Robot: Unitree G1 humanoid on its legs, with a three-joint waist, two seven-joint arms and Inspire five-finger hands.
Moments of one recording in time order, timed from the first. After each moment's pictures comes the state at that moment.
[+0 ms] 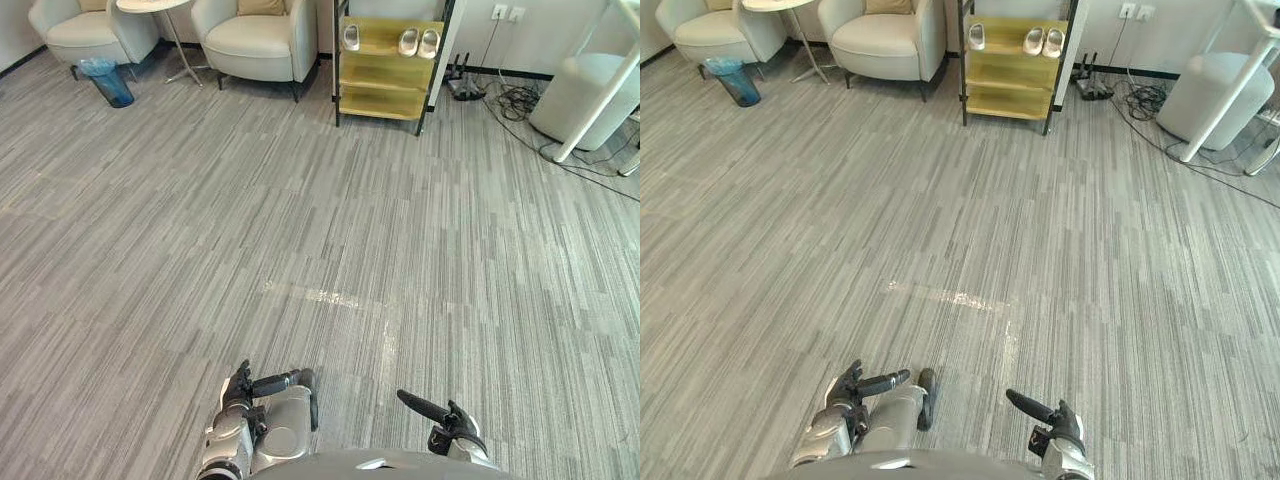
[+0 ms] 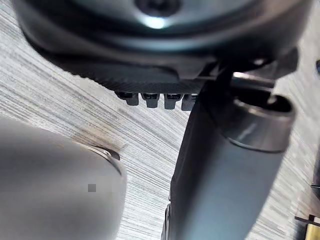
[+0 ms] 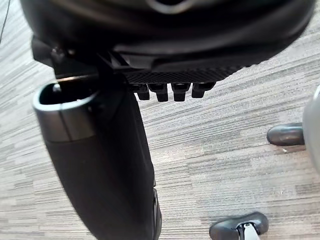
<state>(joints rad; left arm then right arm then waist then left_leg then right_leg) 0.01 0.03 0.23 0.94 -0.06 -0.06 0.06 0.01 0.05 -0.35 1.04 0.10 0.02 -0.16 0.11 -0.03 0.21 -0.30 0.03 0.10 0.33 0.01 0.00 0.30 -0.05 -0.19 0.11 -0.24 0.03</state>
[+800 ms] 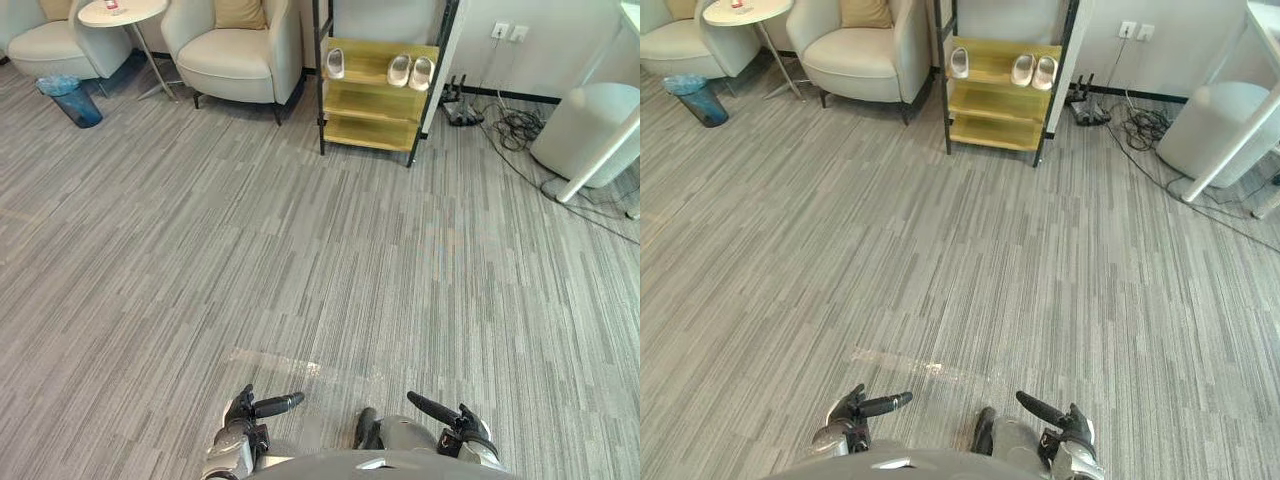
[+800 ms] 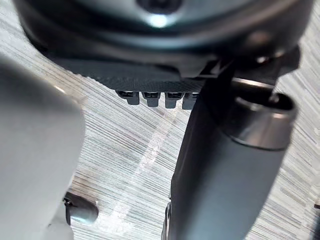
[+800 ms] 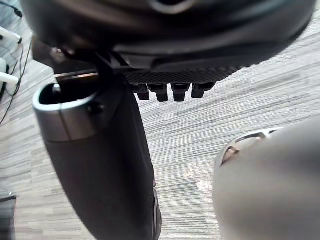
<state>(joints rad) 0.03 0.00 0.26 1.00 -0.05 -0.04 0.05 0.06 -0.01 -0.40 1.04 0.07 -0.01 -0.14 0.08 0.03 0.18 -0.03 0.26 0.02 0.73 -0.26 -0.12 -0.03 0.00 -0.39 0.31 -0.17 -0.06</state>
